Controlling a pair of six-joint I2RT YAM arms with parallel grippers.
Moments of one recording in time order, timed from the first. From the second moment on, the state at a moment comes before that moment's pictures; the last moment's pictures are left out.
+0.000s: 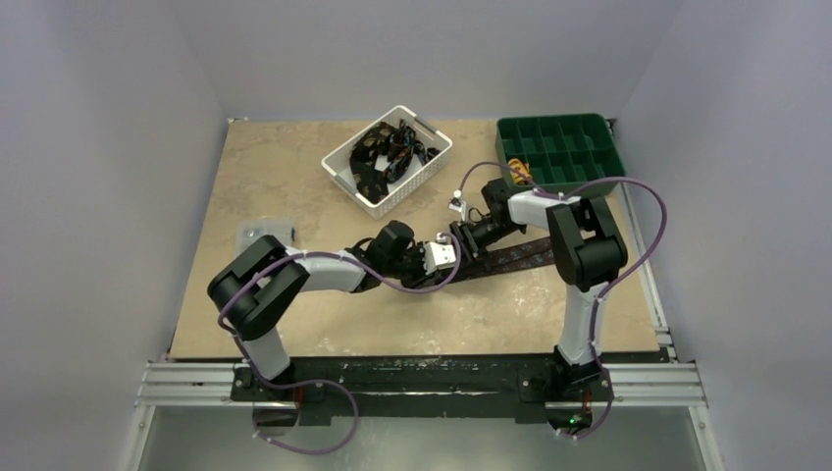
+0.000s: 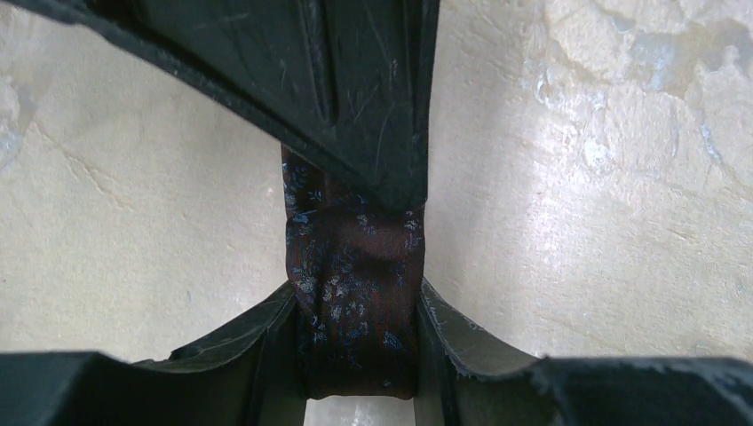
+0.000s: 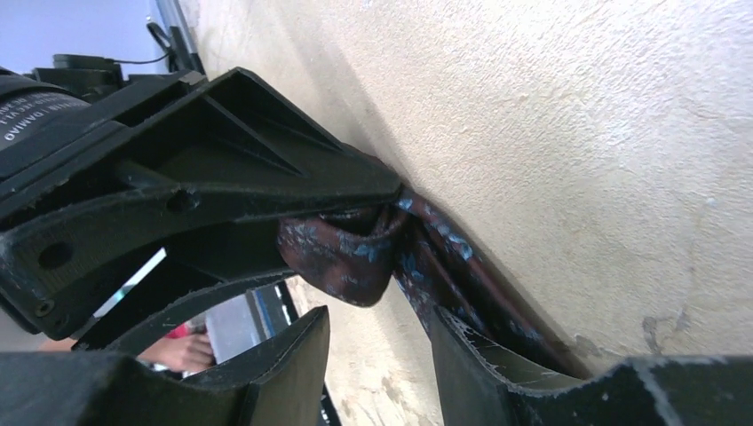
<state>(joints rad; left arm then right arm) -0.79 1.74 0.76 0.30 0.38 0.43 0.32 2.03 1.21 -0.68 -1.00 -0.17</state>
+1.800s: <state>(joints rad) -0.80 1.74 0.88 -0.02 0.38 0.54 -0.22 1.95 1.45 -0.98 -0.49 -0.41</state>
